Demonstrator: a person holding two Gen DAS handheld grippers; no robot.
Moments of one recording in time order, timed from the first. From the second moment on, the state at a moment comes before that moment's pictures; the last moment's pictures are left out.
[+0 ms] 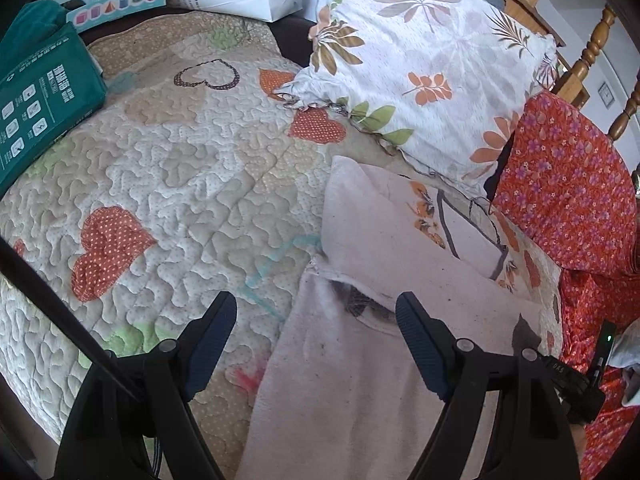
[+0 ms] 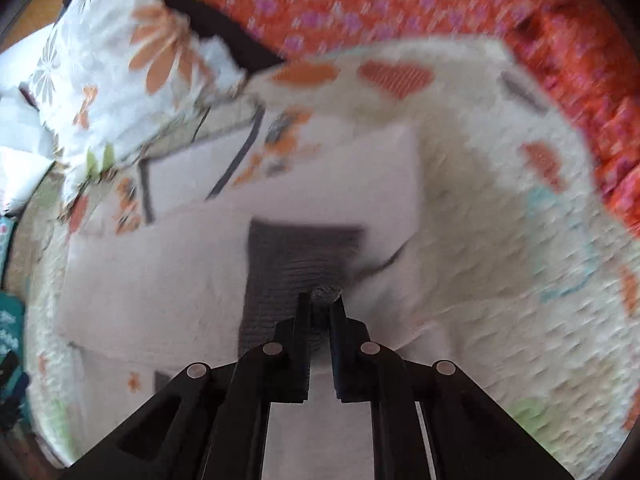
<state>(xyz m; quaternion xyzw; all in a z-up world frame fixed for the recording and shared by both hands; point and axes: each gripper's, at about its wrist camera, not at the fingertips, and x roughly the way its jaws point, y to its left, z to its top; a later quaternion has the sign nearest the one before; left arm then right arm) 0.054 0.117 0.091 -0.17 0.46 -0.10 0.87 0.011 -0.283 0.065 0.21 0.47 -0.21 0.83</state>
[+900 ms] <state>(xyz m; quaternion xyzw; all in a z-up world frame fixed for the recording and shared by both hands) -0.051 0.011 0.016 0.07 0.48 -0.22 0.85 -0.111 -0.214 0.036 0.07 0.51 -0.19 0.84</state>
